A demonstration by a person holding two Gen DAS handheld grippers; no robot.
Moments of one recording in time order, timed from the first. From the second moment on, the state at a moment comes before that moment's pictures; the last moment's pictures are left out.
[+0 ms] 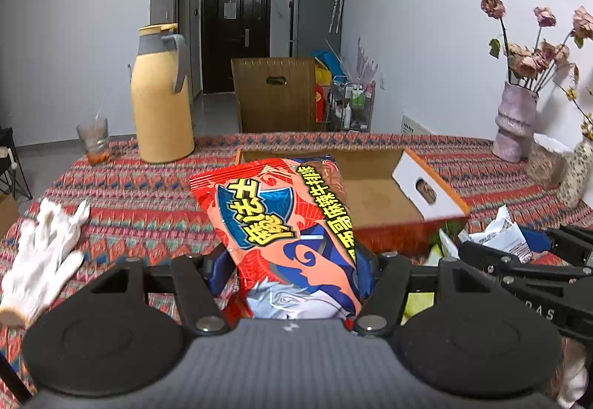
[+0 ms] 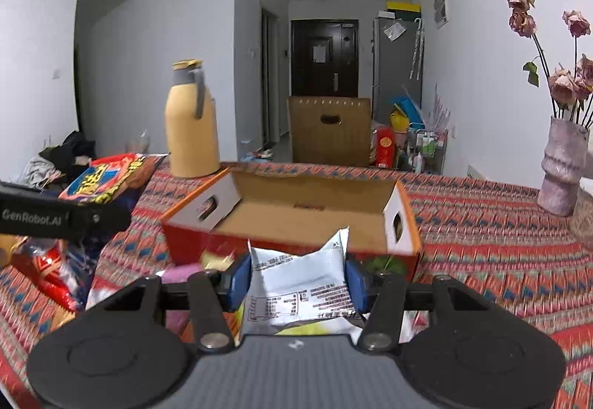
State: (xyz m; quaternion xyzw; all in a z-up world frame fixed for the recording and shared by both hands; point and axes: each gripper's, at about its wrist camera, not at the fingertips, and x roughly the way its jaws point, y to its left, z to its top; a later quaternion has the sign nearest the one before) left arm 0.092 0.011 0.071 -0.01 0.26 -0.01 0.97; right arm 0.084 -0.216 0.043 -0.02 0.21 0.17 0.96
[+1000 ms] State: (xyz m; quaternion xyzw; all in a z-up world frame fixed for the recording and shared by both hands) left arm 0.311 -0.014 0.008 0.02 0.39 0.01 0.92; right arm 0.312 -0.197 -0.003 -0.07 0.38 0.14 0.91
